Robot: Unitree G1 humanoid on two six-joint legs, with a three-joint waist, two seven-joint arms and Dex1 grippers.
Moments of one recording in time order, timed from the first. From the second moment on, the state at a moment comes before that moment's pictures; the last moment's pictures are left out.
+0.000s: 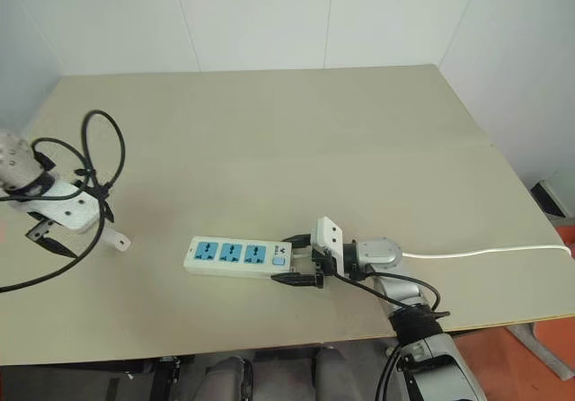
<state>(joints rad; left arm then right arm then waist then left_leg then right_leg) -1.14 1.18 -0.84 0.91 0.10 -0.74 -1.61 -0.41 -0.33 0.22 0.29 0.22 -0.05 1.25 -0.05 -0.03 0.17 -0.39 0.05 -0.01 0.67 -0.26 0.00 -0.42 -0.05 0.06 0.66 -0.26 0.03</state>
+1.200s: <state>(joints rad) -1.02 1.01 -0.59 0.93 0.43 -0.80 -1.47 -0.36 -0.33 0.22 0.21 0.22 -0.01 1.19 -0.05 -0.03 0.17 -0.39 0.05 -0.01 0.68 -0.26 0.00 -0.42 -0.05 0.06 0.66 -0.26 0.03</state>
